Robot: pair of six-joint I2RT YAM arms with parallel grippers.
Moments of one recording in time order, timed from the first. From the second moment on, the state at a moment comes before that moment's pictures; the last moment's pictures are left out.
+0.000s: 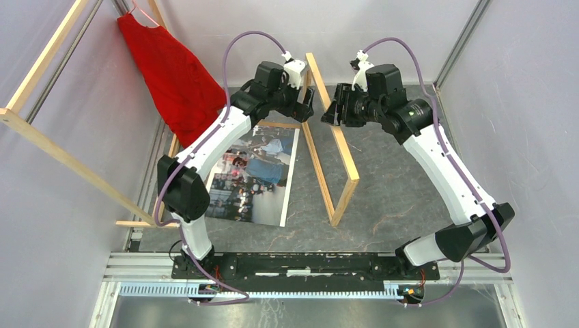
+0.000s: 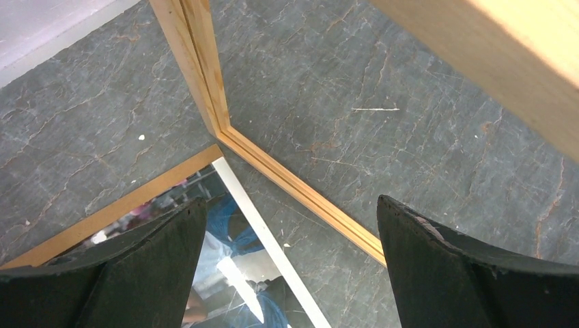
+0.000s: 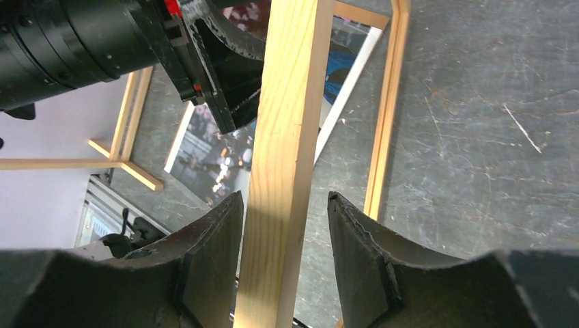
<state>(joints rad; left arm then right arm) -0.55 1.84 1.79 -0.49 0.20 -0.01 0.46 1.46 1.67 -0.79 -0.22 0.45</state>
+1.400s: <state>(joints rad) -0.65 1.96 1.37 -0.38 -0.14 0.29 0.33 1.23 1.10 -0.79 0.43 0.26</state>
